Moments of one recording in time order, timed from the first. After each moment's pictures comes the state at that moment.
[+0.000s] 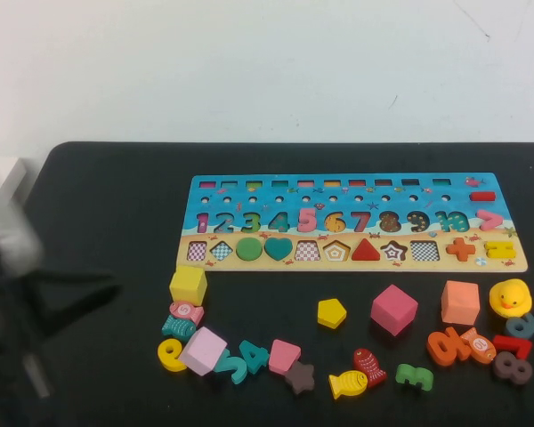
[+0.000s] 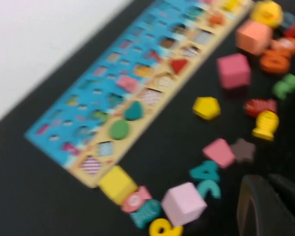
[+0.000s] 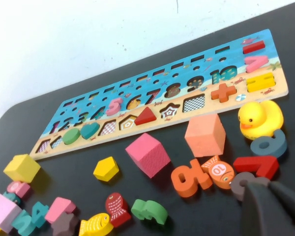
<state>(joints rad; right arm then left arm) -0.06 -0.01 0.03 0.80 0.44 -0.35 -0.18 0.82 -0.89 -0.66 0.88 1.04</state>
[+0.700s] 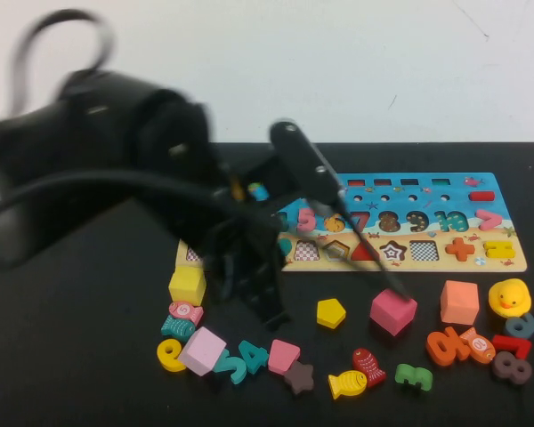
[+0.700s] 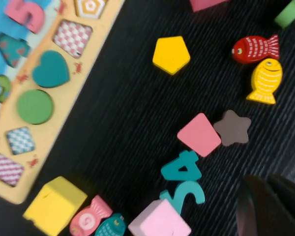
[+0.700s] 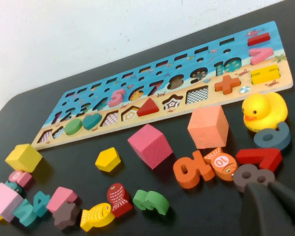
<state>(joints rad) -0.06 -0.01 0.03 0.80 0.47 -0.37 -0.65 1.59 -1.41 -0.13 1.02 0.48</state>
